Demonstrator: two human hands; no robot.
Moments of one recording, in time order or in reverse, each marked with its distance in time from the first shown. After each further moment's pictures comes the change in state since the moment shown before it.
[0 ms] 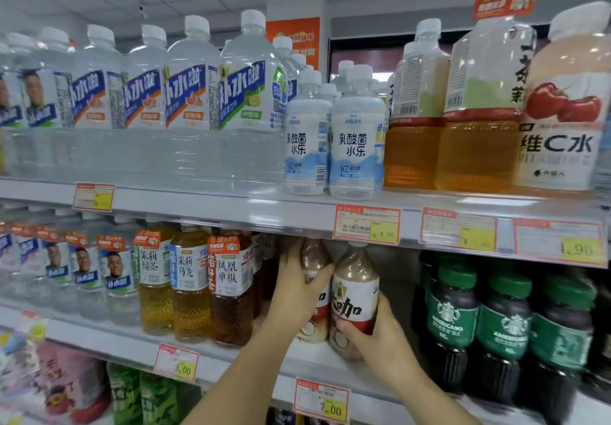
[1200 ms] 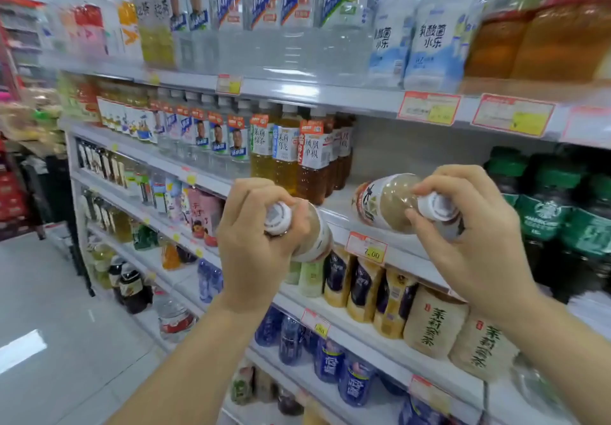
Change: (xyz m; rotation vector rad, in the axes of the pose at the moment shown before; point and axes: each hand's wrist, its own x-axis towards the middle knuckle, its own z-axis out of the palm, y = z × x) left_hand -0.231 0.084 -0.088 0.483 0.736 0.656; right_hand -0.134 -0.087 -0.079 -0.199 0.052 -0.961
